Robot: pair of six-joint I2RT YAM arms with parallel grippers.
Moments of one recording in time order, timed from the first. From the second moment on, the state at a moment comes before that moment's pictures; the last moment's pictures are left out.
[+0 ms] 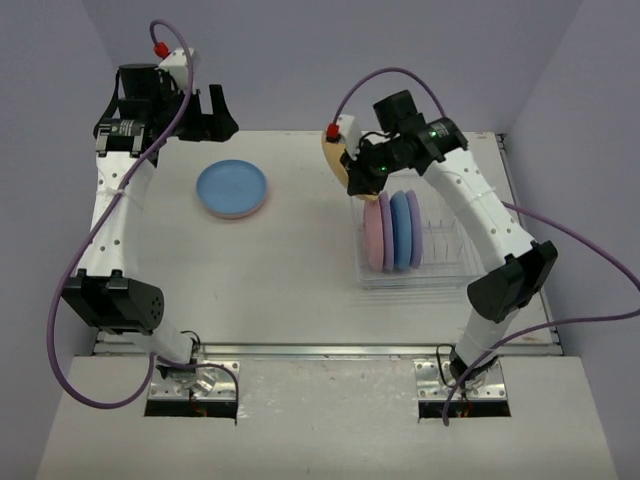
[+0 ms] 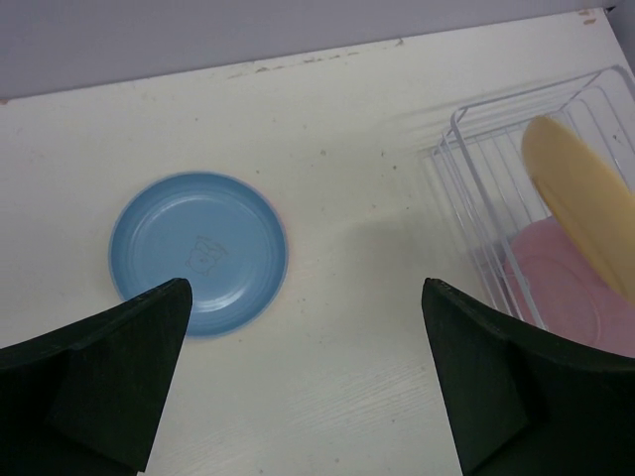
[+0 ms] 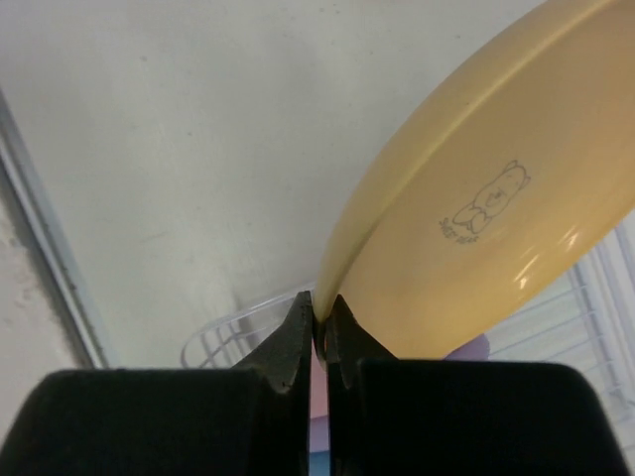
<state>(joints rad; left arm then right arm) 0.04 1.58 1.89 -0.80 0.37 -0.04 0.47 1.78 1.96 -1.11 -0.45 -0.55</state>
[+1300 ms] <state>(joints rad) -0.09 1.66 1.74 -0.97 0.41 0.13 1.07 1.69 1.26 -0.29 0.48 -1.31</state>
